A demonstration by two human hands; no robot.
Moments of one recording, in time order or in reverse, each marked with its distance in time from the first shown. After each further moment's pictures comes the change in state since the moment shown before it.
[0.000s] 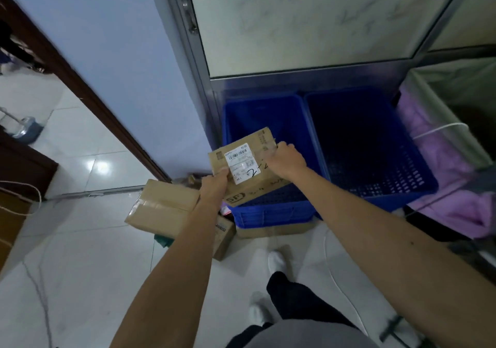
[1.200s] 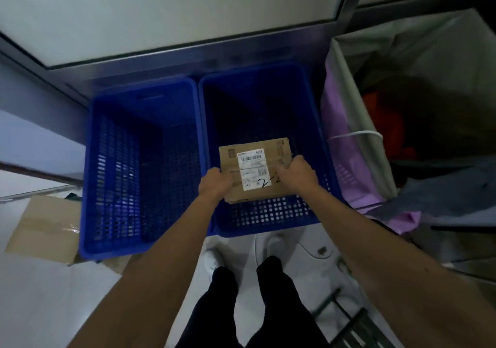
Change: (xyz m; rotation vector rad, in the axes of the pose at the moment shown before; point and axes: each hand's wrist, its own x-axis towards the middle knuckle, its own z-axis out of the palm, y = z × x) left_hand 0.036 0.092 0.483 0.621 -0.128 0.076; right_hand 0.212 0.419 -0.196 0.203 -0.111 0.370
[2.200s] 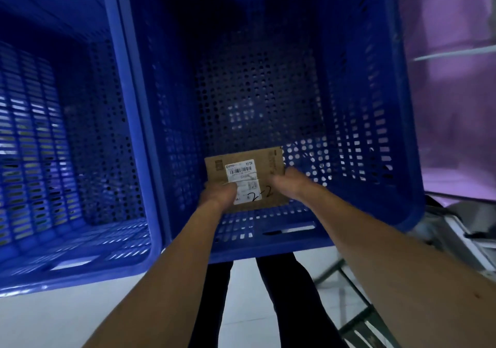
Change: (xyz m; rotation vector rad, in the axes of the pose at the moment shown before) left_hand 0.170 -0.132 0.192 -0.061 -0.258 -0.505; right_hand 0.172 0.141 0.177 0.004 -0.531 0.298
